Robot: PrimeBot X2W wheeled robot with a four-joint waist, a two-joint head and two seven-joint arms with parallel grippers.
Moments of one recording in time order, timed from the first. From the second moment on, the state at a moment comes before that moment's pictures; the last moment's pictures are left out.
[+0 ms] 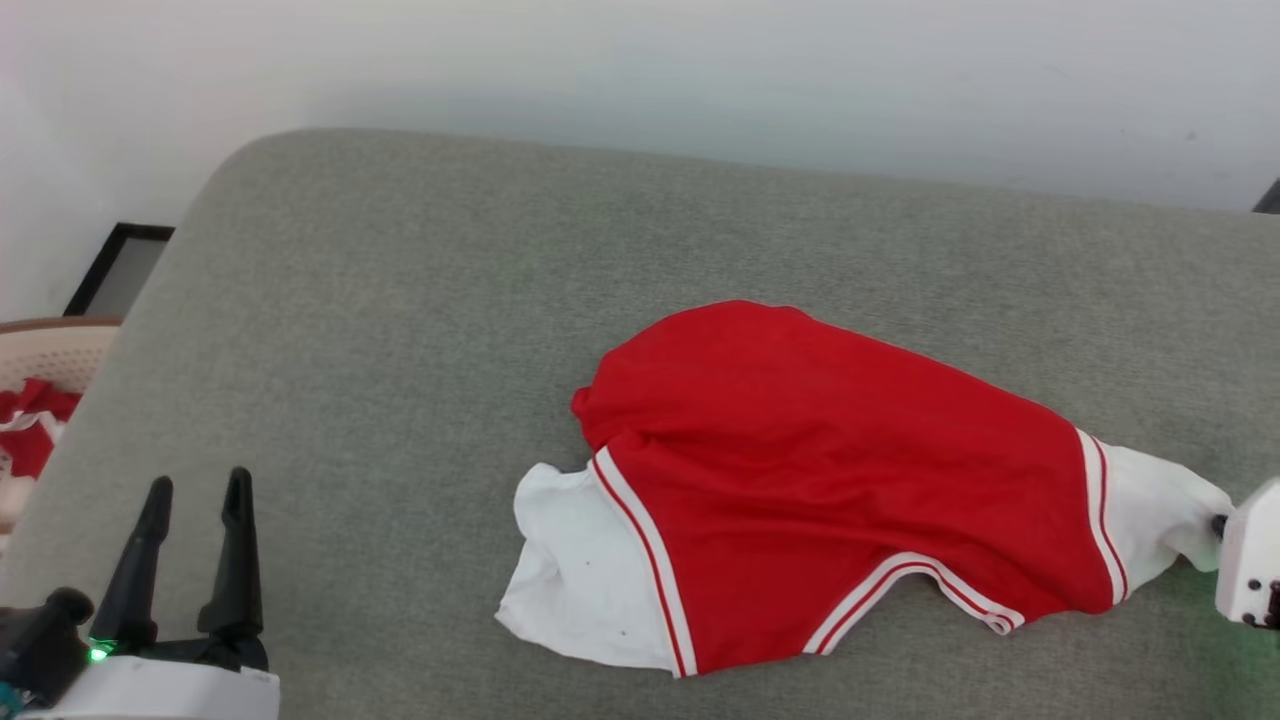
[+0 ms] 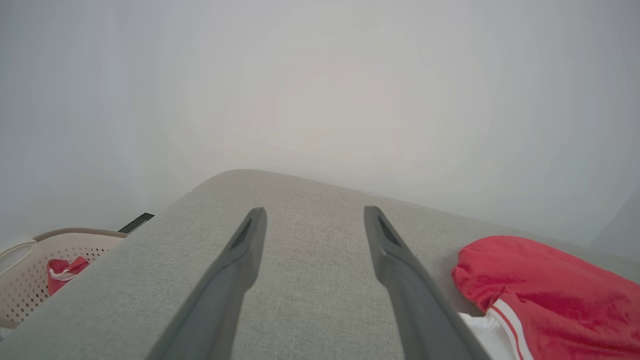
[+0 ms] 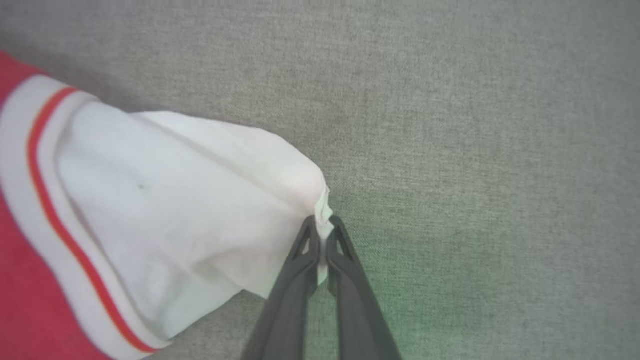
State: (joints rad) left arm 0.00 0.32 0.09 0.07 -0.54 -0.13 -0.26; right arm -0.41 -0.41 -0.06 0.62 0.32 0.13 0.54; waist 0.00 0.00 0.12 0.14
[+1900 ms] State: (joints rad) left arm -0.48 0.63 -0.45 0.38 -0.89 -0.09 0.82; right arm -0.20 -0.11 -0.12 0.03 0.23 0.13 -0.04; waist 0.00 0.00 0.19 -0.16
